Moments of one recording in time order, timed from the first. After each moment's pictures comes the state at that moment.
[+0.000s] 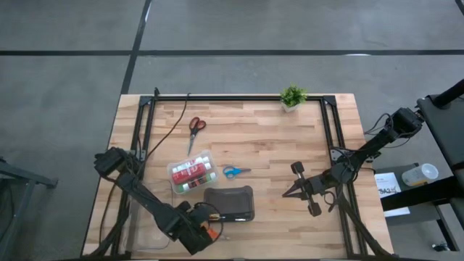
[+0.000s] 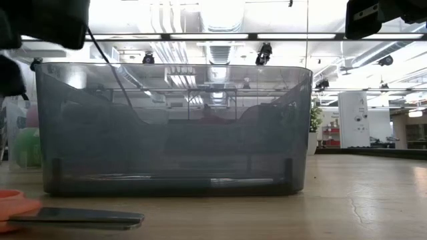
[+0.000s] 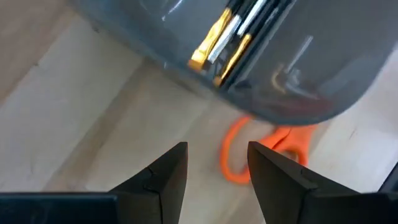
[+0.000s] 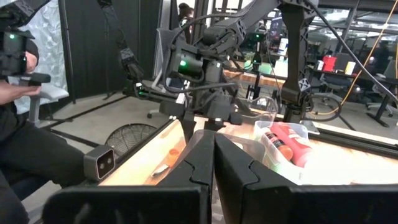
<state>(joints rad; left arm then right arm) -0.75 1.93 1.24 -0.66 -0.24 -1.40 0.62 1.06 0.22 0.86 0.29 -0.09</state>
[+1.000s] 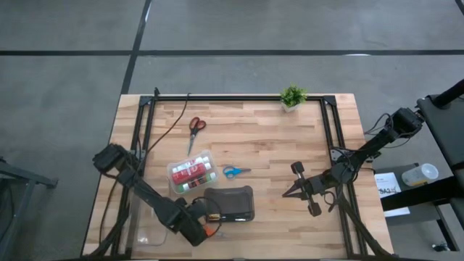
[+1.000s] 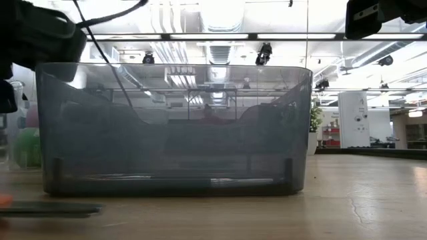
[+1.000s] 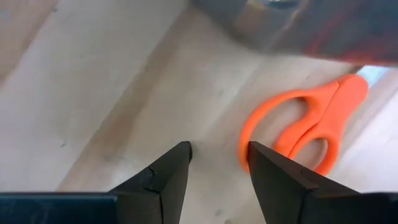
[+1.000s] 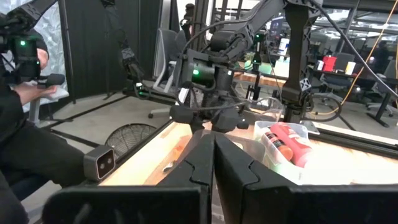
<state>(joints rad) -0.72 1.91 1.15 -0.68 -0.04 -1.38 0.62 1.06 0.22 0.86 0.29 -0.09</state>
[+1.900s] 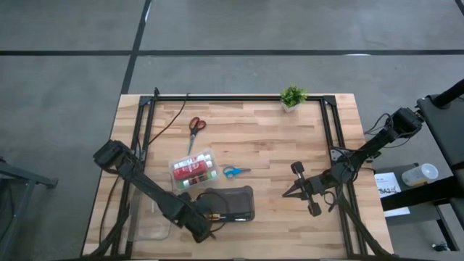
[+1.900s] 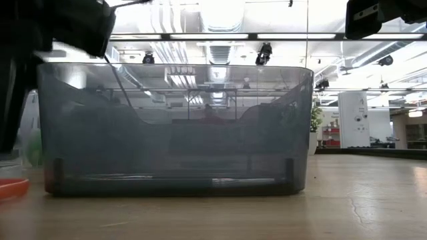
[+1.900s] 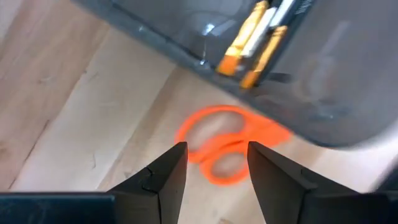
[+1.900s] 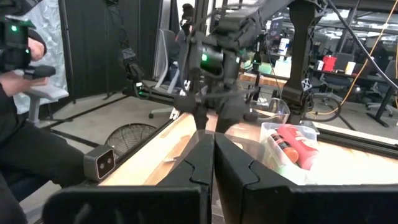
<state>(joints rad) -0.64 1.87 1.24 -0.77 -0.05 -1.24 0.62 1.06 0.22 0.86 0.29 -0.09</state>
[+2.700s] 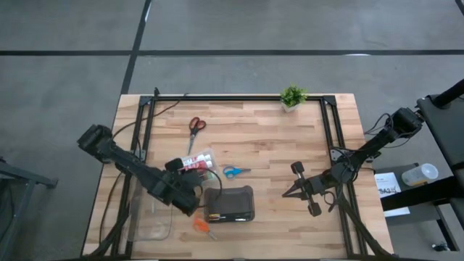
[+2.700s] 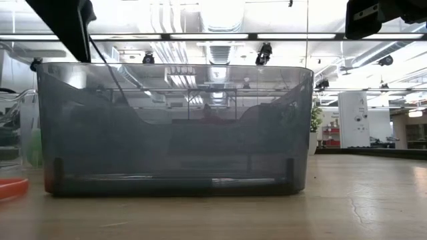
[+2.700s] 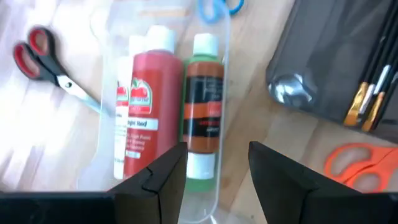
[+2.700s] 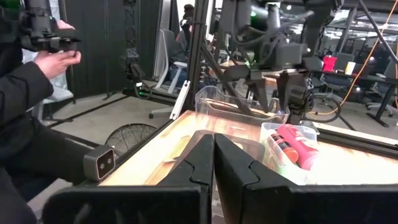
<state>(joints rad) -0.55 1.61 1.32 -1.25 -0.40 -0.93 0.62 1.06 0.22 0.86 0.29 -0.09</state>
